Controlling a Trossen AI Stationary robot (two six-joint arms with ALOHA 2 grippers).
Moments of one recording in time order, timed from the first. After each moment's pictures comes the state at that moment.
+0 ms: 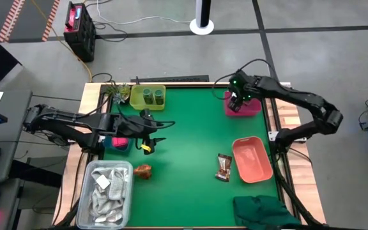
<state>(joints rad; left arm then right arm) -0.08 1.14 0.94 -0.37 -0.30 -0.05 -0.65 1.35 1.06 -0.84 0.27 -0.09</state>
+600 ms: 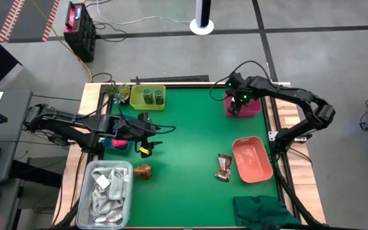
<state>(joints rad) -0.12 1.14 0.94 -0.46 -0.30 -0.10 -0.69 1.46 1.04 -0.88 0.20 -0.09</state>
